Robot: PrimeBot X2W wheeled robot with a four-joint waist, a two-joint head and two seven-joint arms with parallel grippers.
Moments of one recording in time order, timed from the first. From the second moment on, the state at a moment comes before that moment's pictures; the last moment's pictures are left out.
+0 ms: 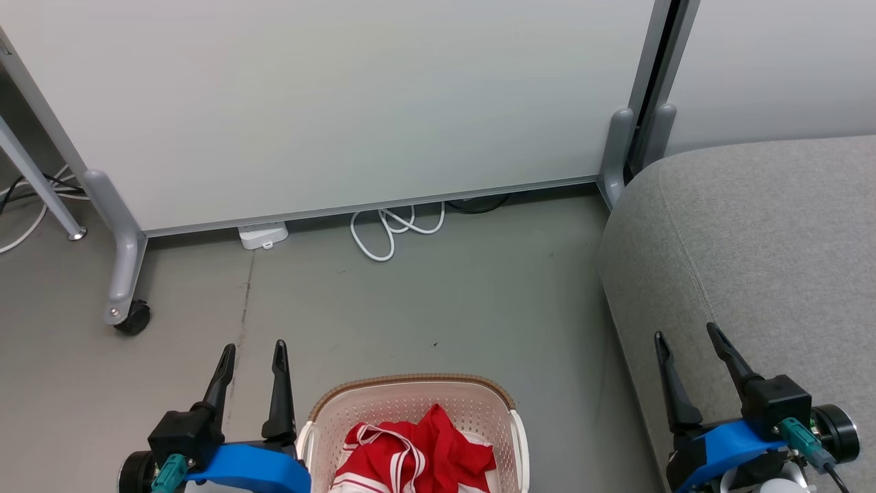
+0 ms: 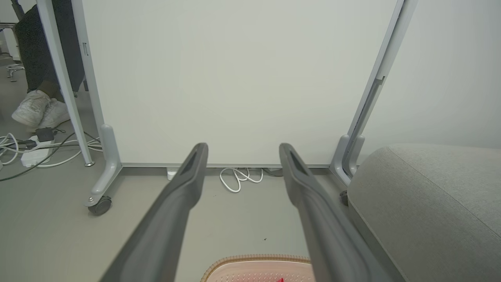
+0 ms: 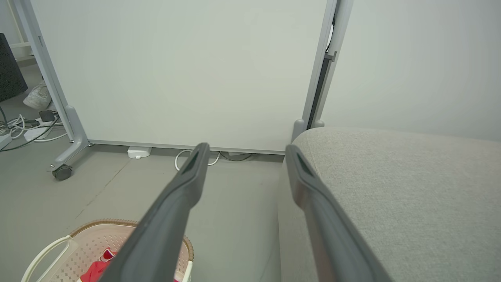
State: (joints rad) left arm -0.04 0.05 -0.08 0.32 -0.22 -0.09 -0.26; right arm -0.09 -0.05 -0.05 0.30 -0.04 0.13 -0.22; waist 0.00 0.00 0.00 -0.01
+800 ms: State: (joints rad) left arm -0.07 0.05 -0.08 0.48 -0.21 -0.08 -0.26; right arm -0.15 -0.05 0.05 0.24 -0.01 0.13 -0.22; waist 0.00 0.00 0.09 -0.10
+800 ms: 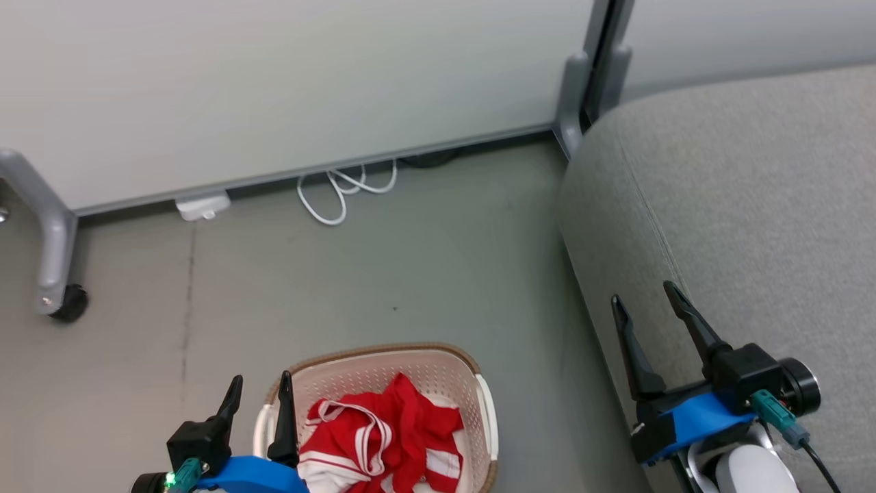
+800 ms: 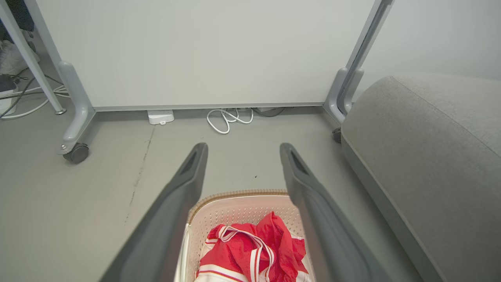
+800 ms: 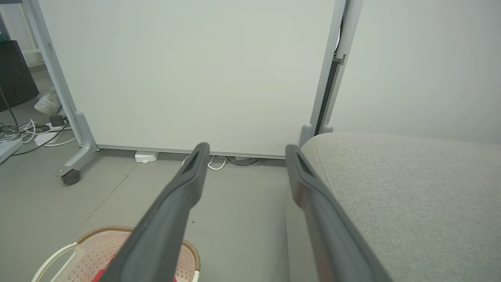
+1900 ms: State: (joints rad) left arm -0.62 0.22 -0.22 1.10 -0.06 0.02 -0.10; right arm -0.39 -0.05 0.20 0.12 0.18 0.13 -0.26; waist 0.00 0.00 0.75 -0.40
